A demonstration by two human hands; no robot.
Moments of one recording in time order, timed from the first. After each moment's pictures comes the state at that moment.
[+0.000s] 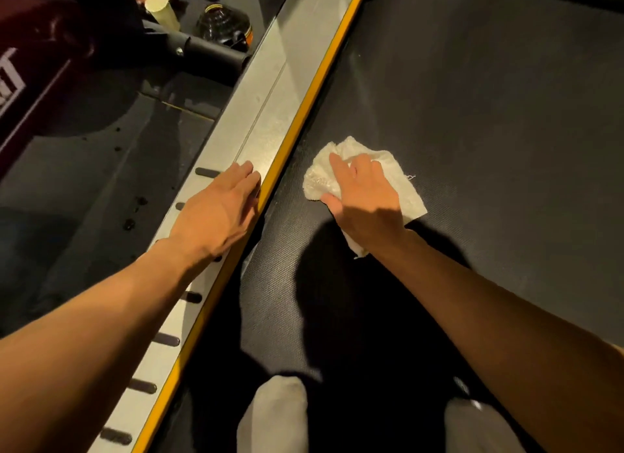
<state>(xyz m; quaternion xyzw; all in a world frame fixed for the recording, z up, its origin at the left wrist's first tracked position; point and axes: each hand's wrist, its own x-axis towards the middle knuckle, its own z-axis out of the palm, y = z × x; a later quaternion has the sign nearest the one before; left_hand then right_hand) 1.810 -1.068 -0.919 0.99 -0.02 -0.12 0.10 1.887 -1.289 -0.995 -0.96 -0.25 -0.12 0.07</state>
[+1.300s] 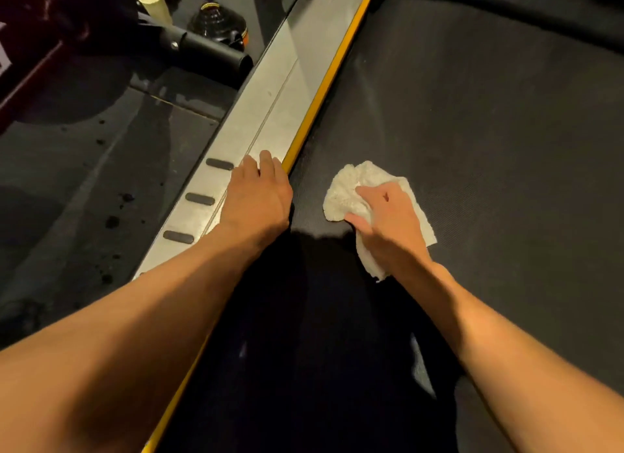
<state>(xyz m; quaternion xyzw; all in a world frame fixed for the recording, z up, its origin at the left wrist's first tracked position) 1.818 -1.100 -0.937 0.99 -0.02 -0.09 -0.13 1.843 -1.313 -0.983 -0.94 -0.18 0.04 0.27</state>
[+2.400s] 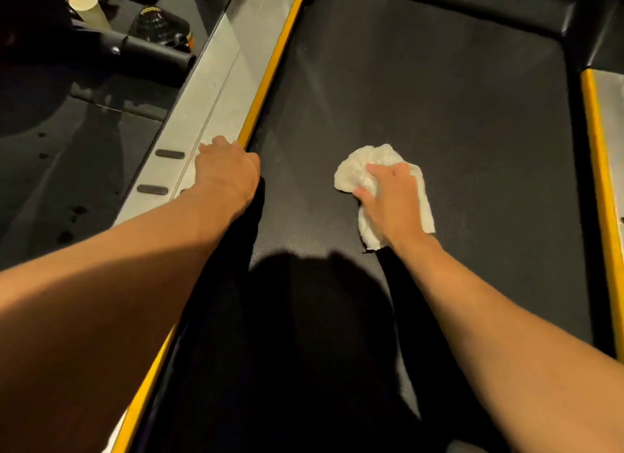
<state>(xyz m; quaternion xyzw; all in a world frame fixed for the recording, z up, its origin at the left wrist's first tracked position) 1.834 -1.134 -0.911 0.96 0.01 -0.20 -0.18 1.836 -1.369 -0.970 -0.97 0.00 0.02 0.25</state>
